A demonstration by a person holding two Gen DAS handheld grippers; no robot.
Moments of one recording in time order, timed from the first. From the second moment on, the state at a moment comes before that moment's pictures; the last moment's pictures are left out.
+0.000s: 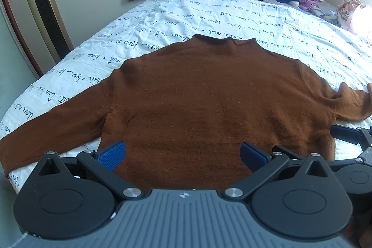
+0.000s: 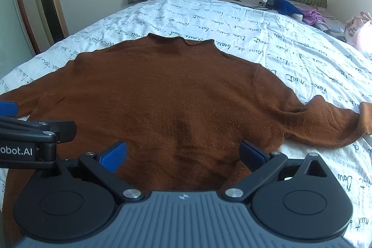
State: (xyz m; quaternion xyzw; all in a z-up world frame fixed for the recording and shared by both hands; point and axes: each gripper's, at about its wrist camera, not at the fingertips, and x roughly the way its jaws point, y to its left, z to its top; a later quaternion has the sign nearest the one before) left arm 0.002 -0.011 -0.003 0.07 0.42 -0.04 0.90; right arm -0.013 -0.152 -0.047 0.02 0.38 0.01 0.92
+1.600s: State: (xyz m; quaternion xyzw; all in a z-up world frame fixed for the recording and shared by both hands) left arm -0.012 0.018 -0.034 -0.03 0.47 -0.09 0.88; right arm -0.026 -0.184 -0.046 0.00 0.36 -0.04 0.93
